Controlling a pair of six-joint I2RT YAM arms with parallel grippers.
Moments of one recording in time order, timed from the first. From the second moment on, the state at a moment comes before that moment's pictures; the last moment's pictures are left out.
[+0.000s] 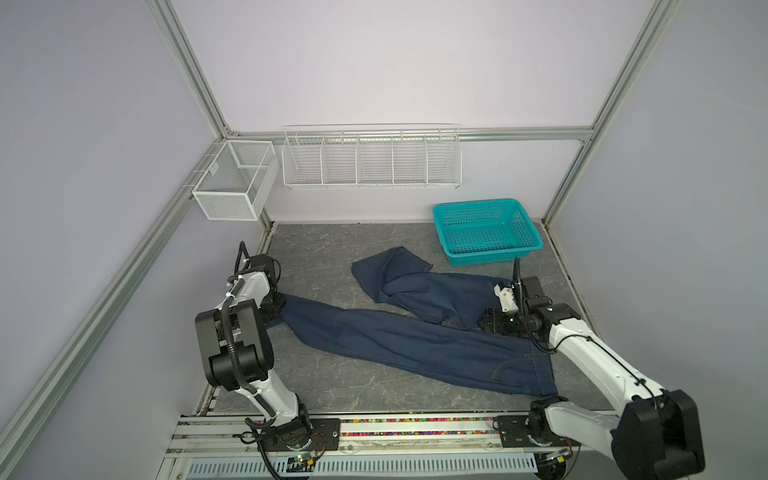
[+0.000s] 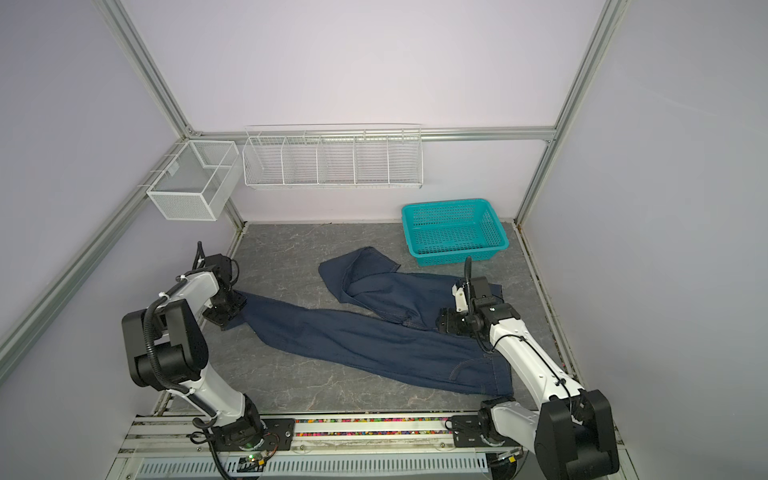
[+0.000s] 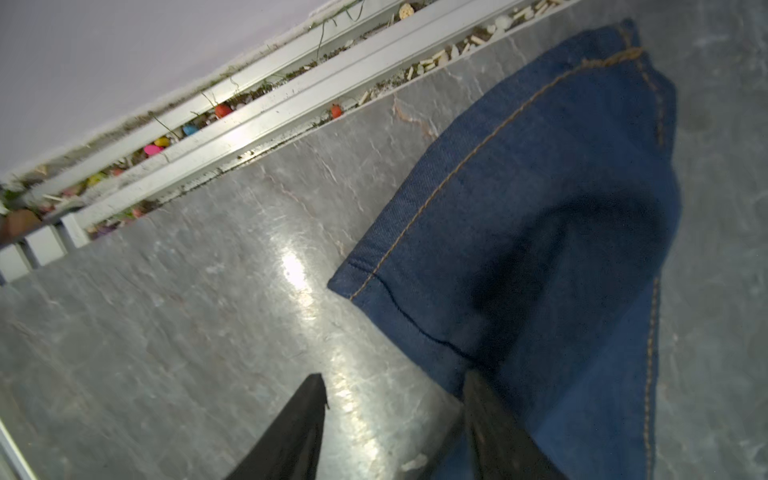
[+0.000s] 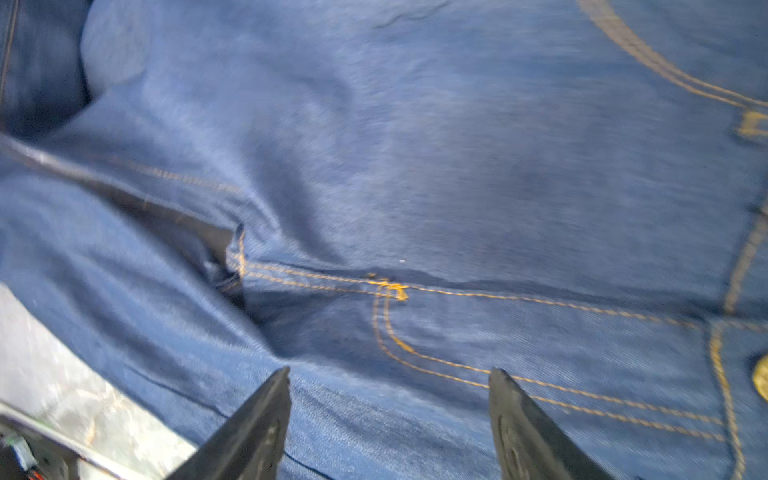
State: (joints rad) left arm 0.24 1.74 1.15 -0.82 -0.26 -0.89; right arm 0.24 1.17 0.74 -0.69 -0.22 0.28
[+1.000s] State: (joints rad) left arm 0.29 1.84 1.23 -0.82 -0.34 -0.88; right arm 0.24 1.24 0.75 -0.71 -0.19 0.23
